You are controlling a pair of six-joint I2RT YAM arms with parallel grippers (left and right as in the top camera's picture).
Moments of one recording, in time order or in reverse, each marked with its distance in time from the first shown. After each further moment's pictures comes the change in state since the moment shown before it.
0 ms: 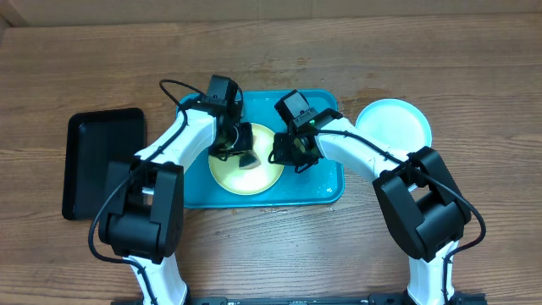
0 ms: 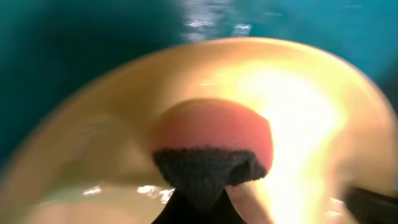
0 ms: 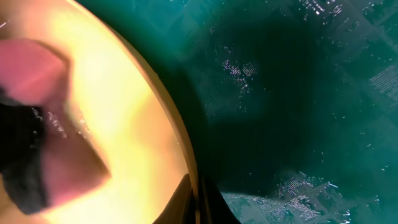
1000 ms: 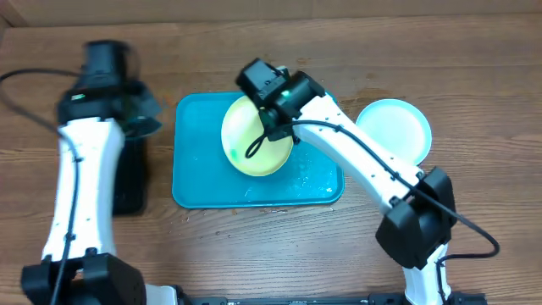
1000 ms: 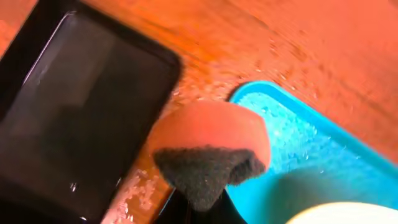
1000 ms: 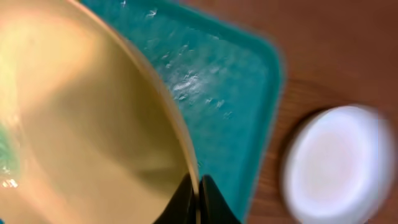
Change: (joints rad) left arm 0.401 -0.375 0.195 -0.272 -0.215 -0.189; right arm 0.148 0.011 0.604 -0.627 0.580 -0.265
